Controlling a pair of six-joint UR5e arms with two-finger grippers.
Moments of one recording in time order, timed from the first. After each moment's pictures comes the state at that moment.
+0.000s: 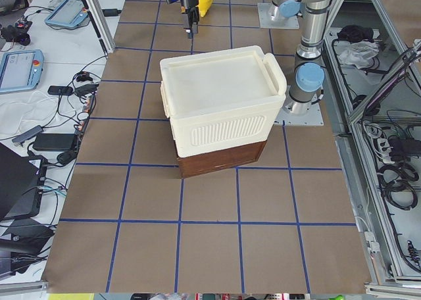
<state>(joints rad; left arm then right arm) -1.75 -1.73 -1.41 -1.68 1.87 0.10 1.60 -1.48 1.44 -1.57 -1.58 -0.02</state>
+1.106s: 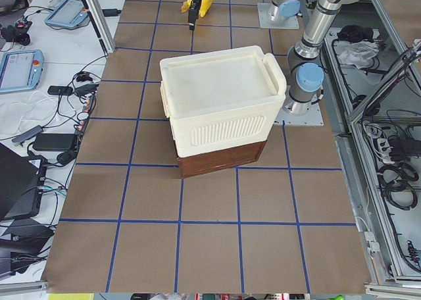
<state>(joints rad) -1.56 -1.54 -1.54 -1.48 1.60 0.16 1.60 -1.48 1.44 -1.57 -1.58 -0.02</state>
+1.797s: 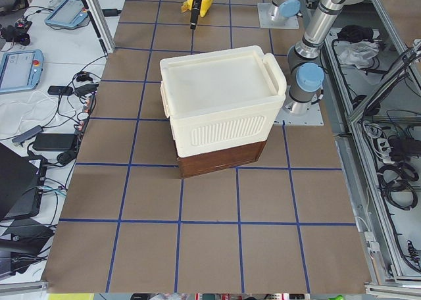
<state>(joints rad) -1.56 -1.50 -1.56 -1.48 1.57 0.08 1.60 -1.48 1.44 -1.57 -1.58 -0.02</state>
